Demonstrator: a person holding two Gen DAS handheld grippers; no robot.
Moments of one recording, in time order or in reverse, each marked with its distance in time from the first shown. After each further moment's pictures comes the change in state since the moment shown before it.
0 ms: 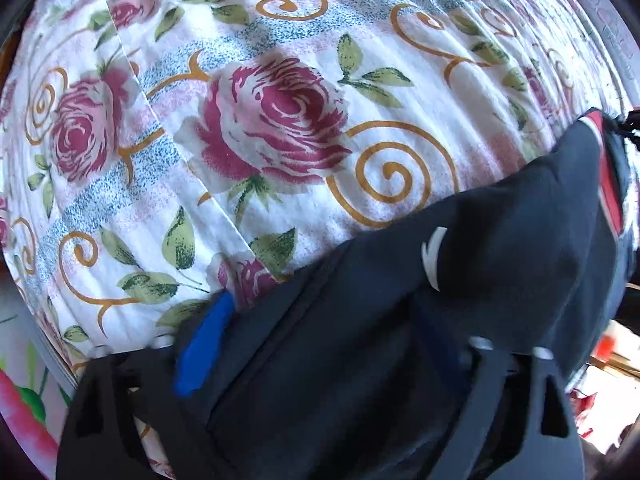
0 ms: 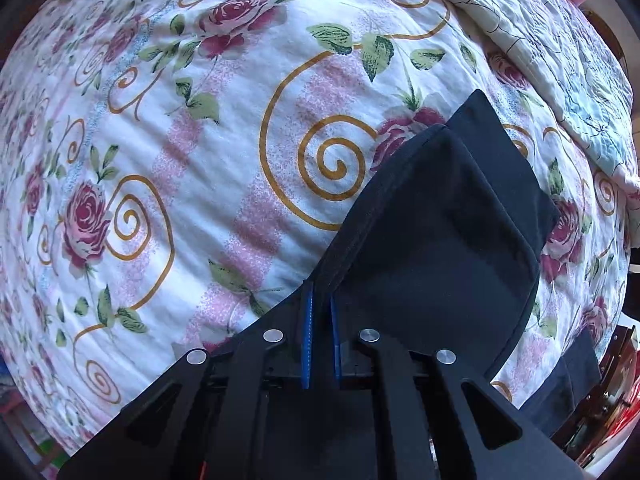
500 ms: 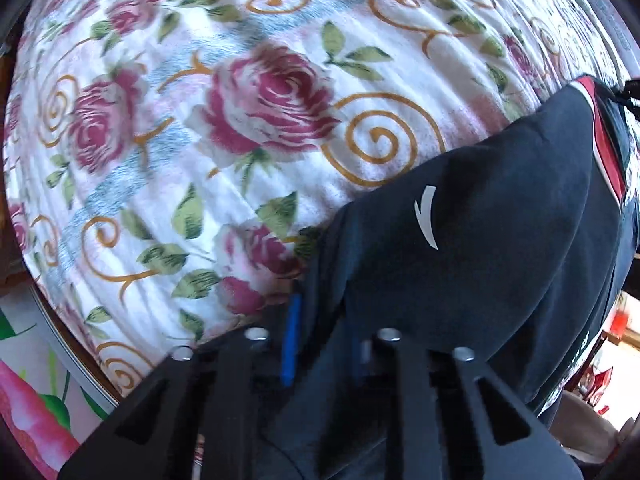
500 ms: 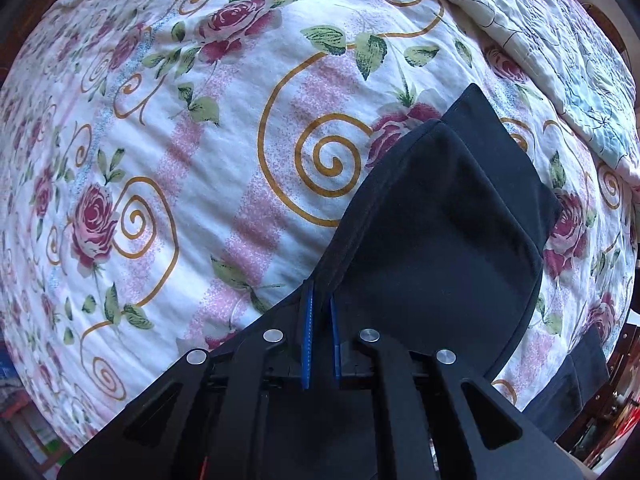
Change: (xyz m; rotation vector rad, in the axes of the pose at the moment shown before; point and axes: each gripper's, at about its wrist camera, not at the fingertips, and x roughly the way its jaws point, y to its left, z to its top) left arm -0.020 -0.015 -0.014 0.057 0.032 0.067; right arm -0.007 -0.019 0.011 0.011 -0.015 0.050
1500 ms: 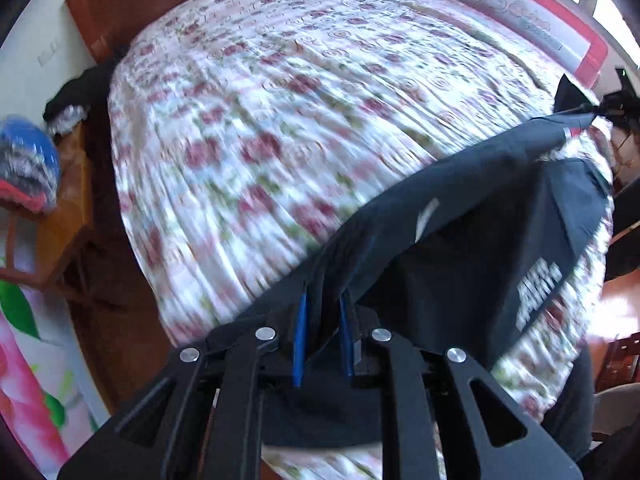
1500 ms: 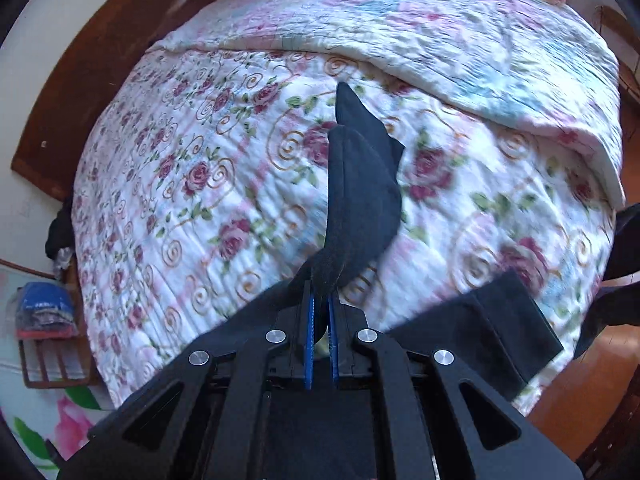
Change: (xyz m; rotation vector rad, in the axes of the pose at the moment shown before) left arm -0.129 -0.077 -0.248 0.078 -0.495 0.128; right arm -0.133 -0.192 -0.148 -0.080 -0.199 0.350
